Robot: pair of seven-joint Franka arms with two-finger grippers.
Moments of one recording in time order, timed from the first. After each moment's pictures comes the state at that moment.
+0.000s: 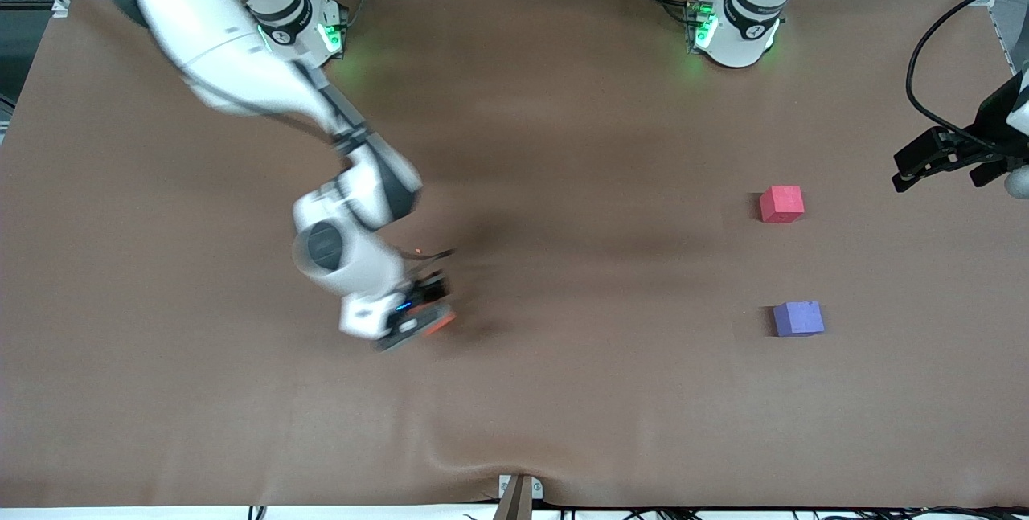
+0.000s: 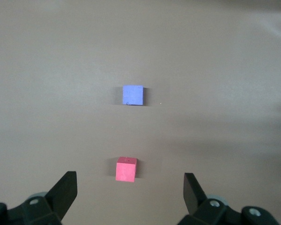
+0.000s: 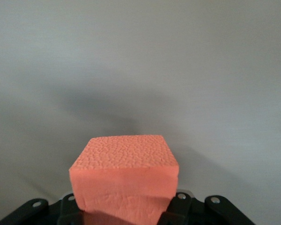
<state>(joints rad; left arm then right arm) -0.02 0.06 -0.04 -1.47 0.03 1.63 -0.12 0.30 0.80 0.31 -1.46 -0.08 2.39 0.10</state>
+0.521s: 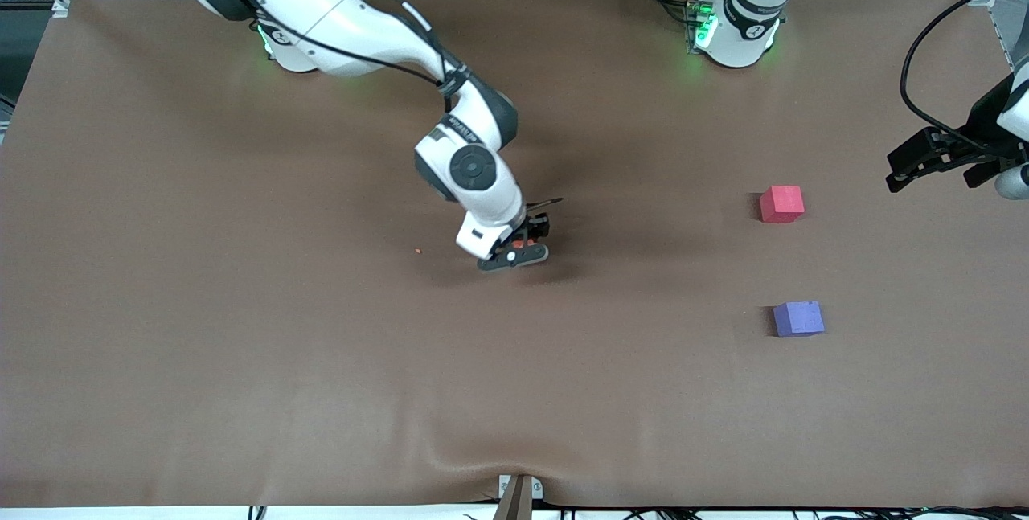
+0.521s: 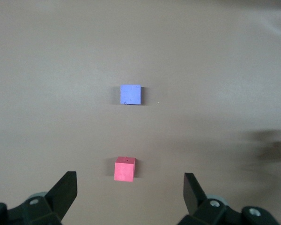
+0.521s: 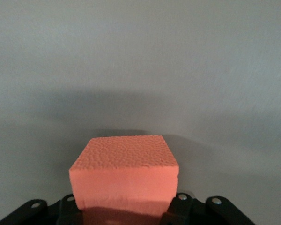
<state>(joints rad) -0.03 0.07 -0.05 -1.47 0.03 1.63 -0.12 0.59 0.82 0.24 -1.47 -0.08 2.39 0.70</state>
